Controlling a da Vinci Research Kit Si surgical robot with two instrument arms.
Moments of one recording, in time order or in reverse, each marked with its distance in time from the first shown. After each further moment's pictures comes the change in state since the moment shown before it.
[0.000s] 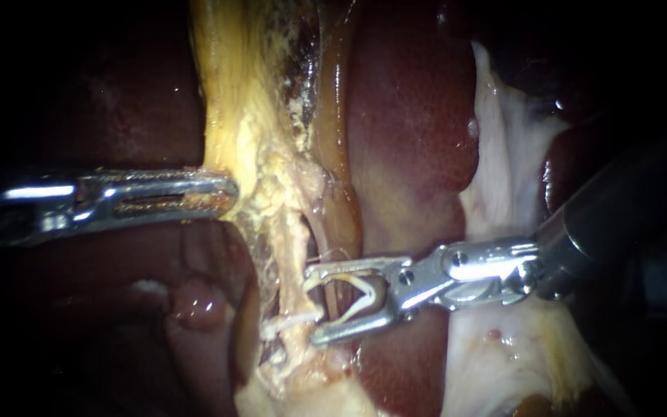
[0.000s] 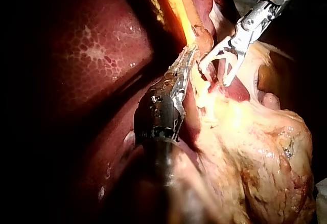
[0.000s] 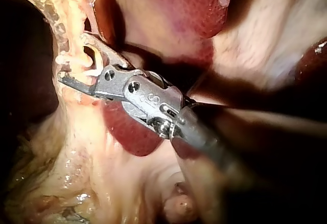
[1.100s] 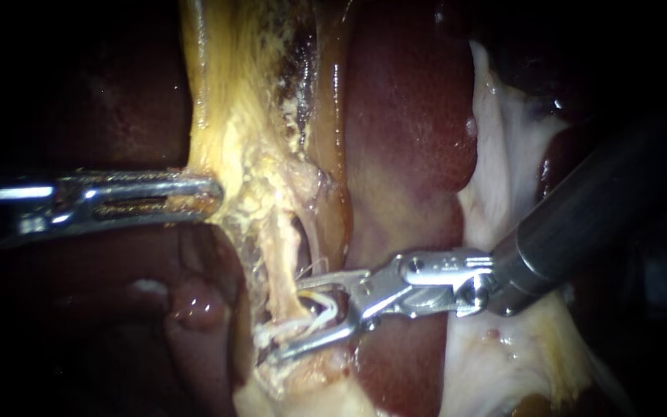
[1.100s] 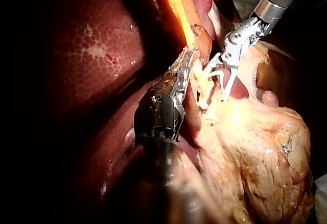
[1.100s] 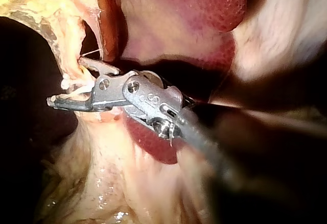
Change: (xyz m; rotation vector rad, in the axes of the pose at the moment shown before) right arm 0.001 0.000 0.006 0.139 0.099 0.100; left arm 0.000 0.000 -0.001 0.006 -0.013 0.007
